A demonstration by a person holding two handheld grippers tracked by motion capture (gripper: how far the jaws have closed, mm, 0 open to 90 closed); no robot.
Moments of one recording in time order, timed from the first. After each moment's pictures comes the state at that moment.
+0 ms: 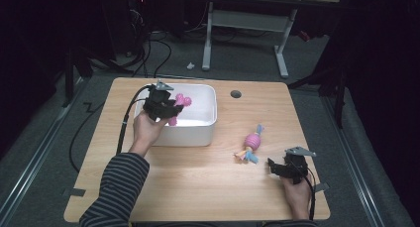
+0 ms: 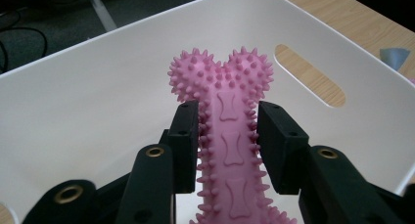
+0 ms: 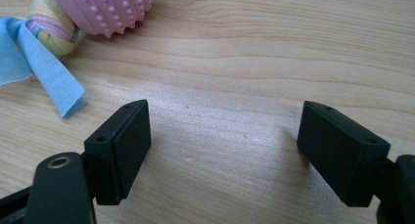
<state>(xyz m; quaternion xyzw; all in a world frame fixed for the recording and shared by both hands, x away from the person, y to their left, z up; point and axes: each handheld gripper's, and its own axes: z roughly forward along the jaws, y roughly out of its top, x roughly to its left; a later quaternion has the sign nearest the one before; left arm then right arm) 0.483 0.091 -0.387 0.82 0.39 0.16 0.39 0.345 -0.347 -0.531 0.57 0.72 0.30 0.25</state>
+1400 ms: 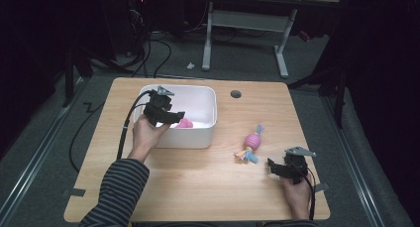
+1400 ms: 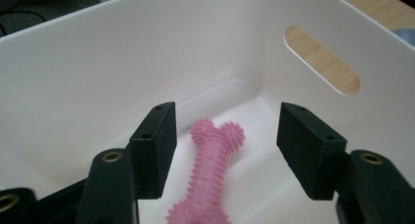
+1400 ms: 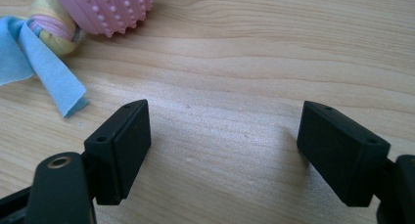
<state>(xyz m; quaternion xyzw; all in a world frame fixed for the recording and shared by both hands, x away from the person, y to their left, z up) 0.472 0.093 -0.395 0.82 0.41 0.16 0.38 0.345 -0.346 -0.530 0.57 0.72 0.30 0.25</state>
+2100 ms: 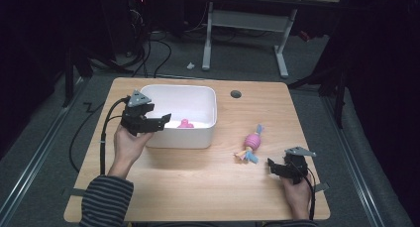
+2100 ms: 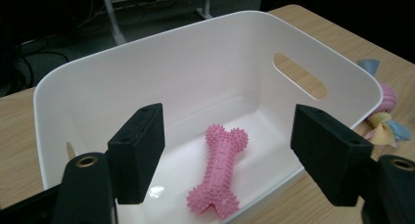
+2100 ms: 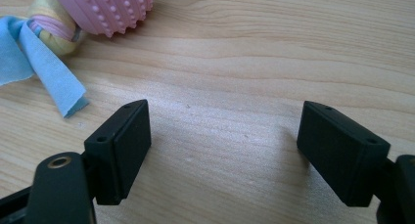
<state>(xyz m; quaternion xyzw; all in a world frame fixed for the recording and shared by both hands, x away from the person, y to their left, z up) 0.424 0.139 -0.375 0.78 0.40 0.20 0.44 0.345 -0.346 -0.530 0.57 0.72 0.30 0.25</state>
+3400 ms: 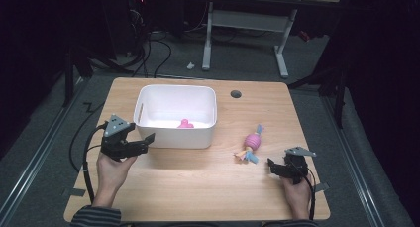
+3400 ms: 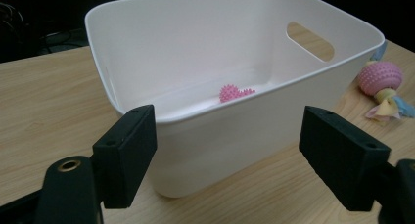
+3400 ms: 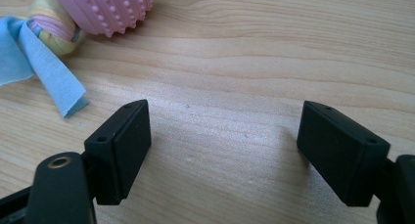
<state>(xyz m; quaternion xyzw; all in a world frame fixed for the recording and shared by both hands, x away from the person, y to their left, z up) 0.367 0.180 -0.410 0.75 0.42 0.22 0.45 0.345 -0.346 -0.531 0.57 0.72 0.30 0.25</state>
